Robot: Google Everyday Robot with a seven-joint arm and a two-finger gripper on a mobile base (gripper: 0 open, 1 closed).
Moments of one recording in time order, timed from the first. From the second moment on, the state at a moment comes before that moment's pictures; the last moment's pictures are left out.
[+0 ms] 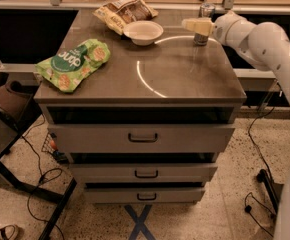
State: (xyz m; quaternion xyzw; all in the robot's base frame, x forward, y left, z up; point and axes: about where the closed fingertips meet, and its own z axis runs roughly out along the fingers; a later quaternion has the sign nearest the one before) arm 0.871 -0.235 0.928 -0.15 0.70 0.15 0.68
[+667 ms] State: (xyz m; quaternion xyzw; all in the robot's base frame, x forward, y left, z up) arm 0.893 -0.212 0.923 -0.17 0.70 0.16 0.67
